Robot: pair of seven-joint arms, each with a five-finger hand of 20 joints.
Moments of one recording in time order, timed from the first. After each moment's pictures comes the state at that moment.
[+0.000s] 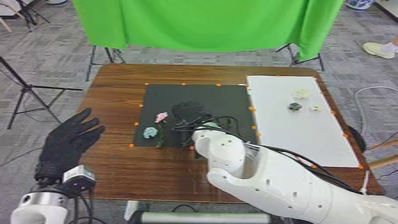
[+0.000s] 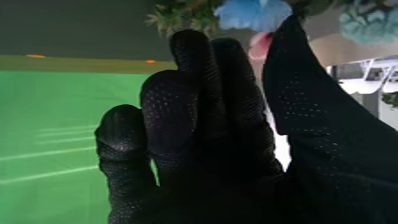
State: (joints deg) left arm 135.5 -68.6 -104.5 -131.3 48.6 11.6 5.1; right arm -54.5 -65.1 21.6 -100.6 -129.3 -10.6 38.2
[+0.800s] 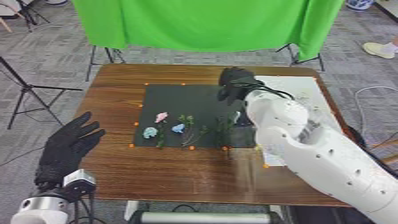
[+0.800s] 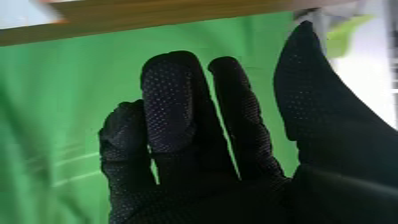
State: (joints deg) left arm 137.5 -68.8 -104.1 -132.4 48.6 12.6 5.9; right arm -56.7 -51.3 40.3 -106.3 -115.6 -10.9 37.6
